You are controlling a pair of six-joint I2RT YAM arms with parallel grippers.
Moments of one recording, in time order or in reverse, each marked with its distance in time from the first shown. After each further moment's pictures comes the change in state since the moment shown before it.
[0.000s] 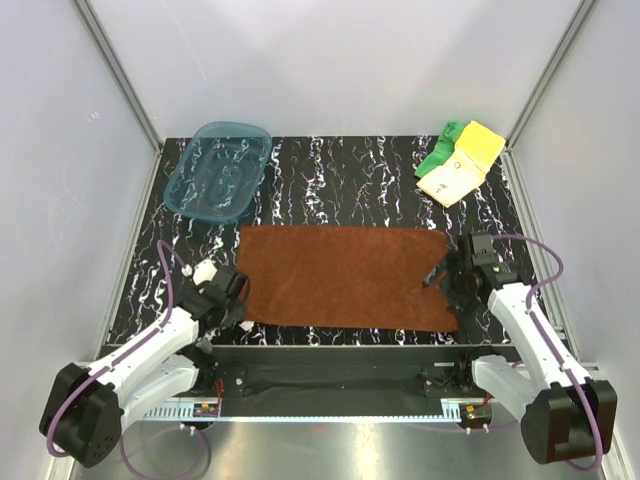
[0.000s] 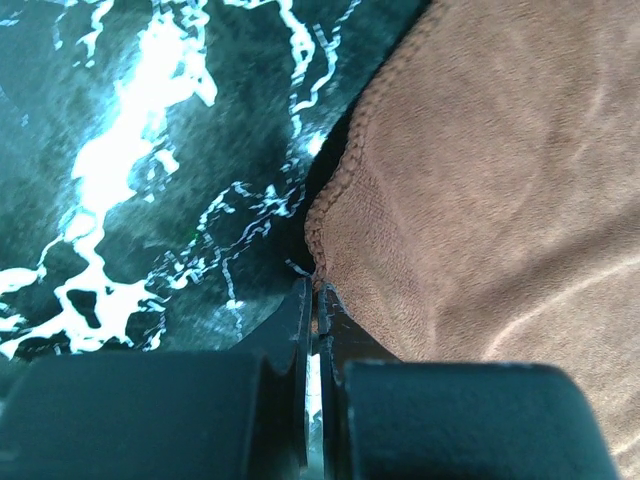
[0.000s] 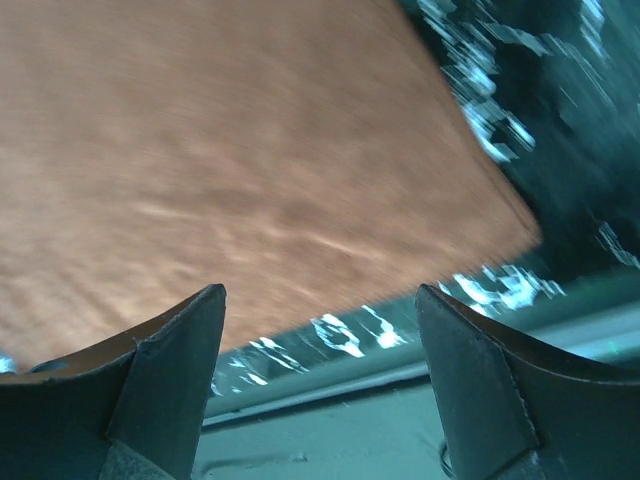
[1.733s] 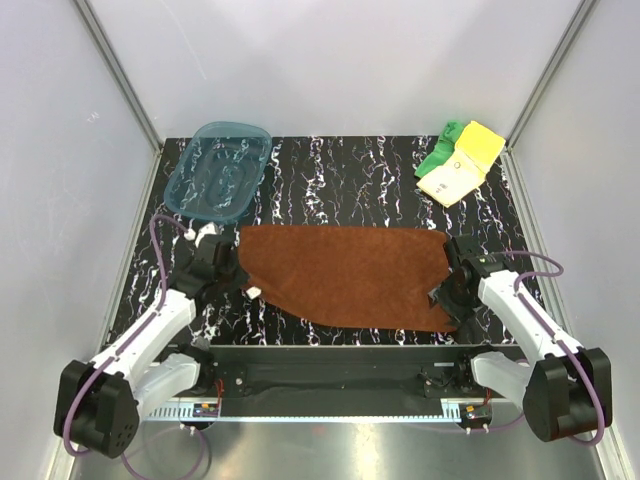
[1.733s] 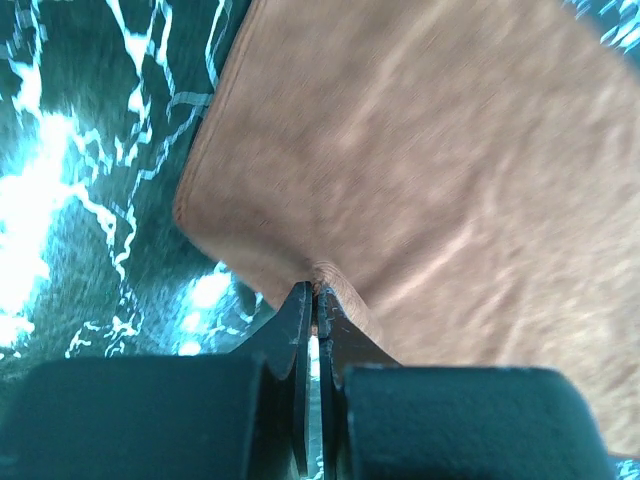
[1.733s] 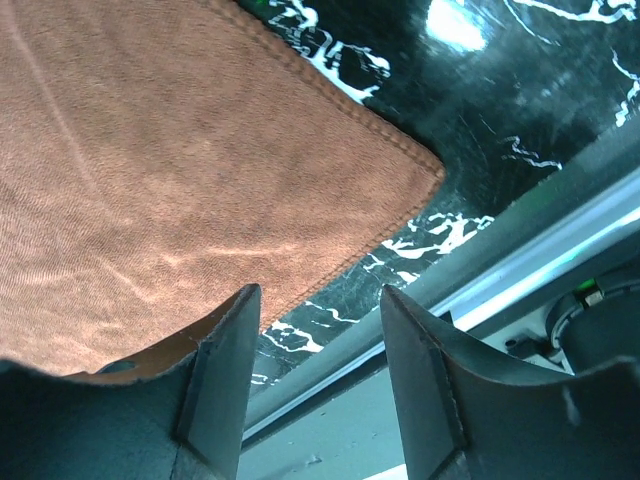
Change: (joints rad) left arm 0.183 0.085 0.134 0.241 0.235 0.277; right arm 0.067 0.116 -0.016 -0.166 0.129 0.269
